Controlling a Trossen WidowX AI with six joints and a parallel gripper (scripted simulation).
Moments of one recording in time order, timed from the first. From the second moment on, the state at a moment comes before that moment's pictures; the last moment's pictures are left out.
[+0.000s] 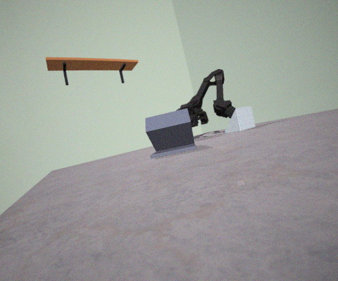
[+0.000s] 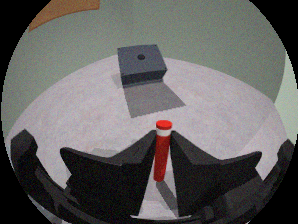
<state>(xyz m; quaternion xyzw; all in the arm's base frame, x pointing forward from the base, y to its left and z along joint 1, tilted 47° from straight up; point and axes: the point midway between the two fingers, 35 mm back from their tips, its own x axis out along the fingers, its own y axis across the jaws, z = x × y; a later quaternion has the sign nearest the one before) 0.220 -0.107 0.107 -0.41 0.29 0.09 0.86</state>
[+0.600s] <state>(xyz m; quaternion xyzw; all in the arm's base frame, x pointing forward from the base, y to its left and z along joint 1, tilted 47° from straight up) 0.208 -0.110 0.106 -0.40 0.23 0.13 0.88</state>
